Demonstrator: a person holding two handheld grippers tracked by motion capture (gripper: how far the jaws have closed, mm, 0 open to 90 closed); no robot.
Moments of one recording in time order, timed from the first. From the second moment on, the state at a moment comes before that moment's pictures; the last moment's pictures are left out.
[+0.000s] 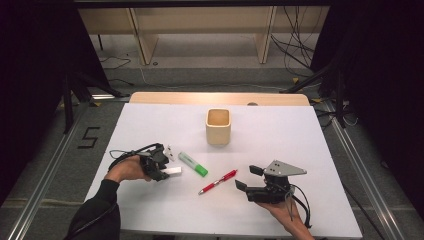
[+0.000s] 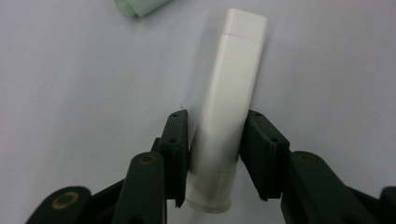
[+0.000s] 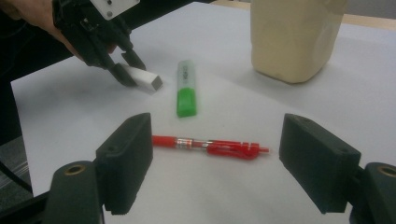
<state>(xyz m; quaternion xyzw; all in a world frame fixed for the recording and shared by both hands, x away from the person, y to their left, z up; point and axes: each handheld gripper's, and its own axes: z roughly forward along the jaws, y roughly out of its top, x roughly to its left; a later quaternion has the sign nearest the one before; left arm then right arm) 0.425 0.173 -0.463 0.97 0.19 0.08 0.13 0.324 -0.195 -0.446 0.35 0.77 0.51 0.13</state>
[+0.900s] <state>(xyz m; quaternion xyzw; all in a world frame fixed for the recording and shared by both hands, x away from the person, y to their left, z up) 0.411 0.170 -0.429 0.95 0.25 0.04 0.20 0.318 -0.188 -0.444 0.34 0.78 0.51 0.14</state>
